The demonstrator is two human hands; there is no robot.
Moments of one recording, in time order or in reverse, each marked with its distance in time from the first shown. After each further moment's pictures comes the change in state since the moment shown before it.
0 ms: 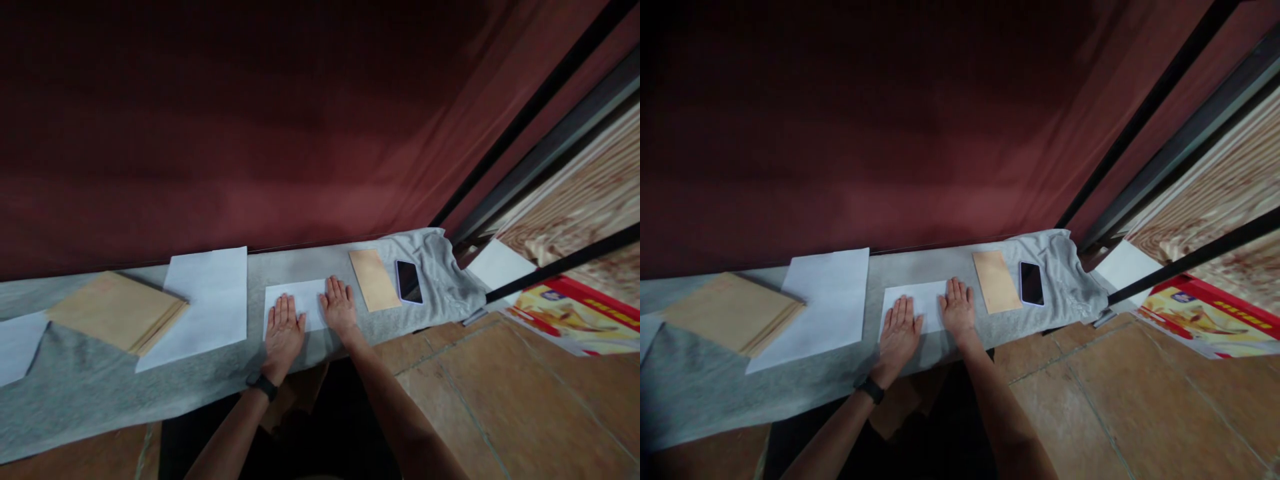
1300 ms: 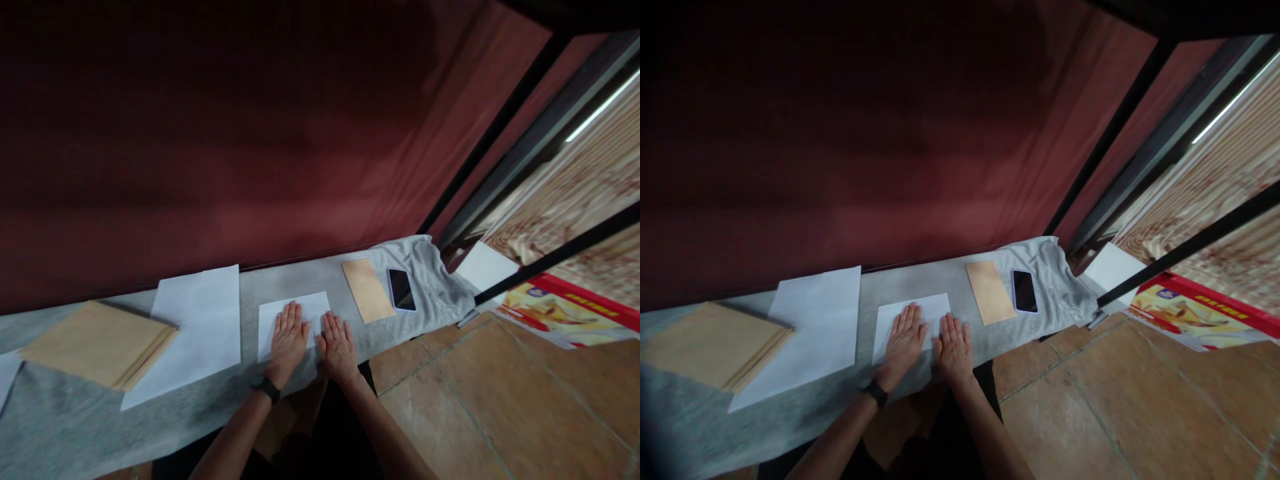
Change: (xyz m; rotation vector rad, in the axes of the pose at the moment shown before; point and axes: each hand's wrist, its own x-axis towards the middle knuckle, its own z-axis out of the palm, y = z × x) left_hand 0.030 0.007 0.001 0.022 -0.073 0.178; right_hand -0.072 -0.013 -0.012 -0.008 0.090 -0.027
